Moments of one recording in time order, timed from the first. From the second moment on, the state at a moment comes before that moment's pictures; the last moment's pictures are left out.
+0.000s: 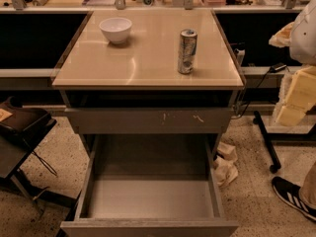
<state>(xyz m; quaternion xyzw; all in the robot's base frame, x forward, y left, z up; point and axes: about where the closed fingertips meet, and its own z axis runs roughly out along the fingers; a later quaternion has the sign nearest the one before) 0.438 -0.216 0.977 -0.60 0.78 -0.04 0.16</state>
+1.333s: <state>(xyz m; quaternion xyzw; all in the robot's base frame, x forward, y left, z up) 0.513 -0.213 0.980 -0.62 0.76 -0.01 0.18</state>
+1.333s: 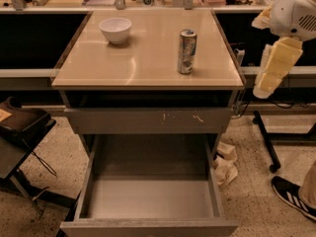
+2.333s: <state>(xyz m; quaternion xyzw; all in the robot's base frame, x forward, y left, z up) 0.621 -0.161 0.964 -0.65 0.64 0.19 0.36</state>
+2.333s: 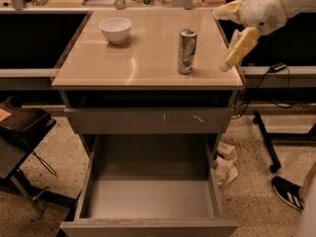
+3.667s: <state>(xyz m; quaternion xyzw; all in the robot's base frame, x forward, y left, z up) 0.715 -0.152 0.959 -0.60 0.64 0.21 0.44</state>
